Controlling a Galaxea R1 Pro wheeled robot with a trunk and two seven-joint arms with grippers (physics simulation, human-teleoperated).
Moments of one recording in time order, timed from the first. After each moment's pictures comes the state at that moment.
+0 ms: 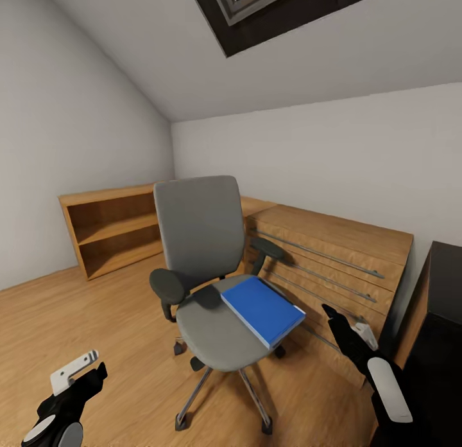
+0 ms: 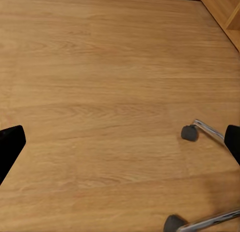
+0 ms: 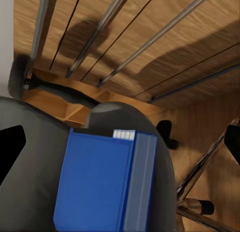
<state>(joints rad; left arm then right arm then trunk) 0.02 0.02 0.16 -1.62 0.41 0.42 0.52 -0.35 -0.02 -0.31 -1.14 -1.01 0.37 -0.04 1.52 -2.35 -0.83</state>
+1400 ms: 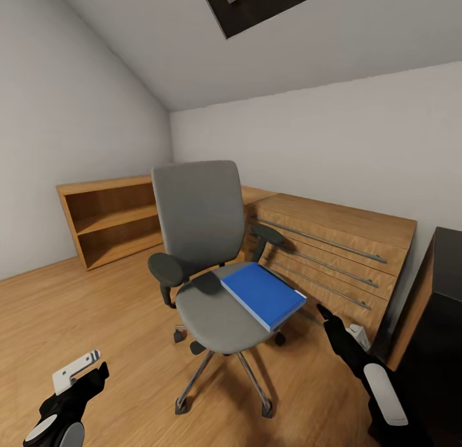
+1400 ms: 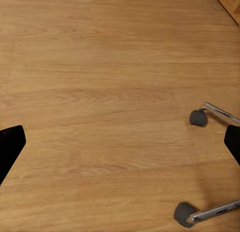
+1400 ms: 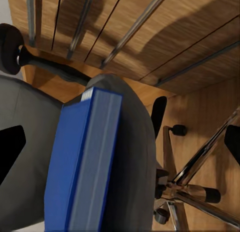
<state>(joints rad) 0.02 0.02 0.15 -1.62 0.41 0.42 0.52 -0.35 -0.02 -0.31 -1.06 -1.02 0.36 0.12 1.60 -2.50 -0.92</state>
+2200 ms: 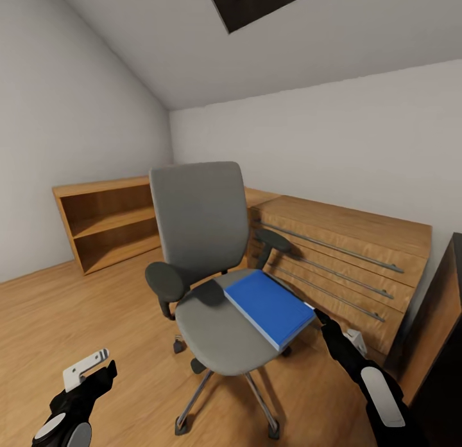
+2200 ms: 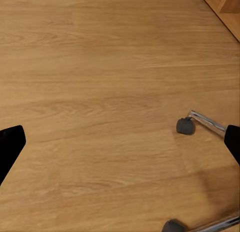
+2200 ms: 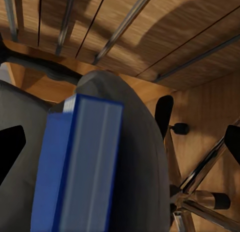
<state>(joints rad) 0.02 0.02 0.10 -1.62 0.41 0.42 0.52 -0.35 -0.02 -0.31 -1.02 -1.02 0.36 0.12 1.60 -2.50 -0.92</state>
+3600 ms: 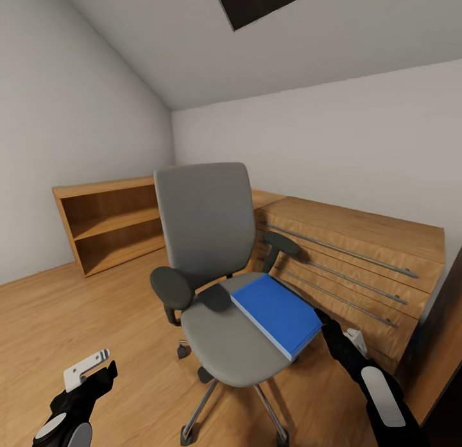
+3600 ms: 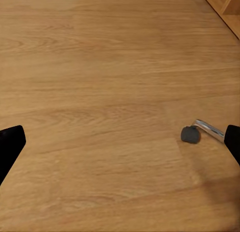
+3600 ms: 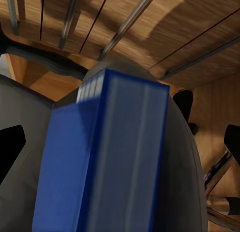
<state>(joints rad) 0.02 0.02 0.10 -1.62 0.41 0.43 0.52 -0.35 -0.02 -0.31 -1.02 -1.02 0.36 0.13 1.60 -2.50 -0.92</state>
